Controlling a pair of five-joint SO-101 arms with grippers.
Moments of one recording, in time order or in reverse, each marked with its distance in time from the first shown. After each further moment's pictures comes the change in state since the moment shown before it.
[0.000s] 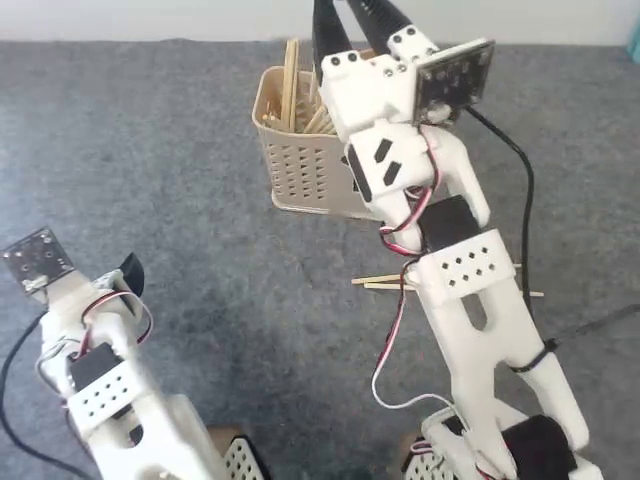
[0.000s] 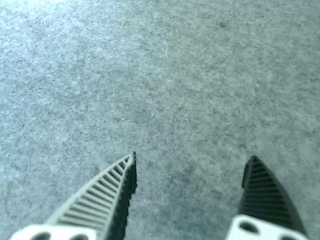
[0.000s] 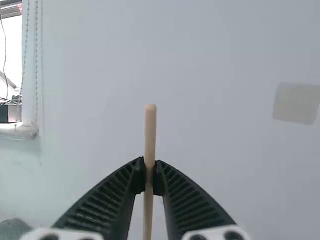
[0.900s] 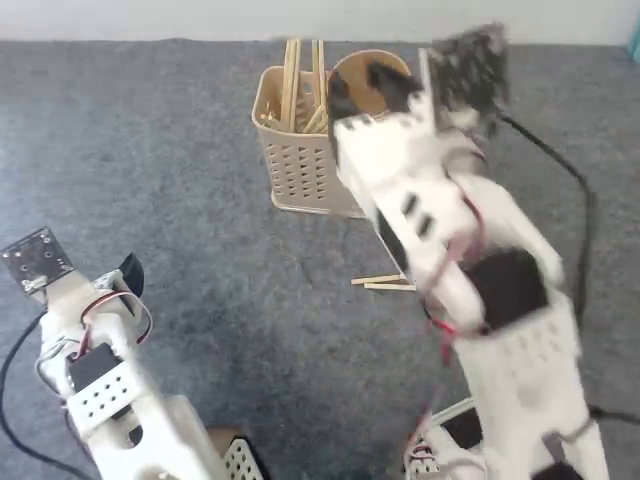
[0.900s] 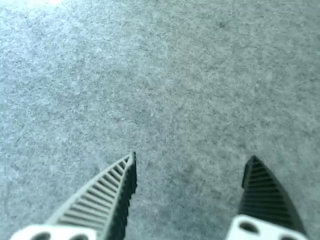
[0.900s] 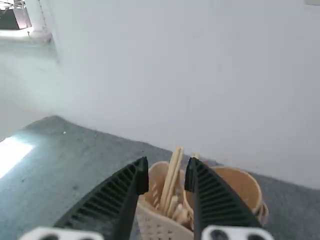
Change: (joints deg) left arm 0.1 0.0 0.0 0.0 0.0; right arm -2.5 -13.1 -11.8 53.4 -4.0
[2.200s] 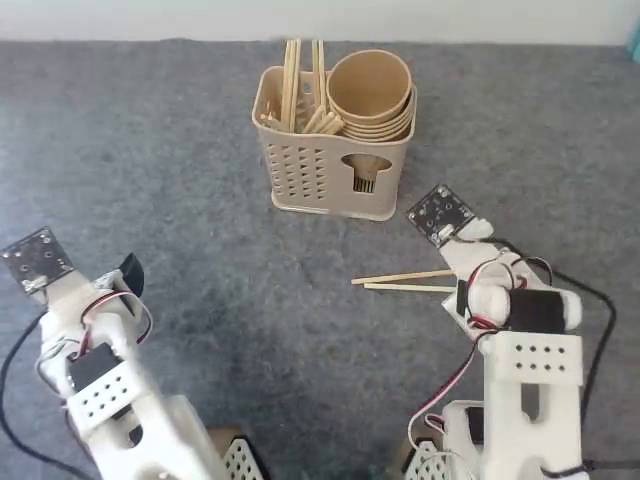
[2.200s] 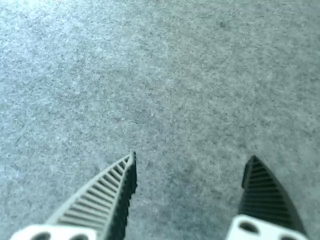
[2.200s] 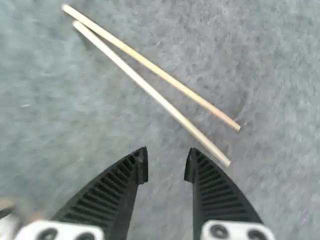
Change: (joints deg) left arm -0.1 0.0 0.0 0.0 0.0; right arm 29.1 -16.4 46.1 26.0 47.9
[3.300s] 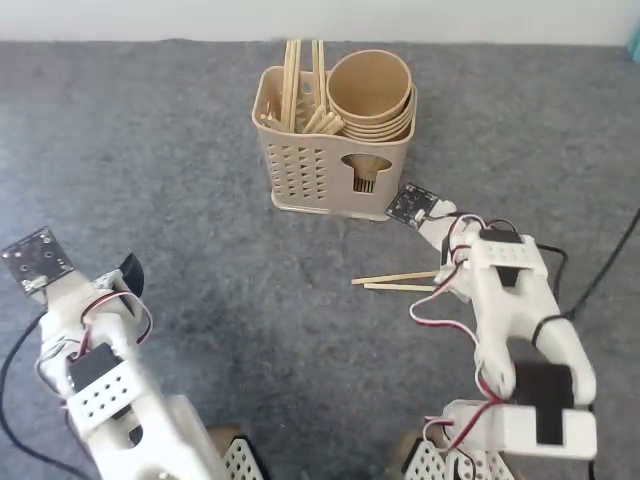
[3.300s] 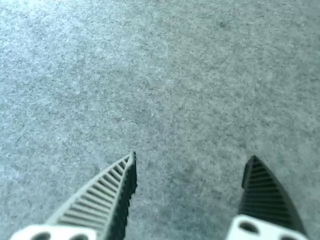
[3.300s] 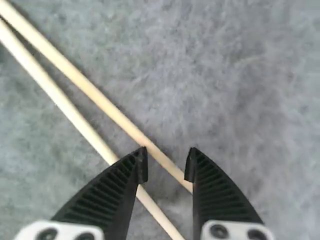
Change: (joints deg) left arm 0.0 0.0 0.0 0.0 0.0; right arm 0.8 46.3 -3.9 -35.0 14.9
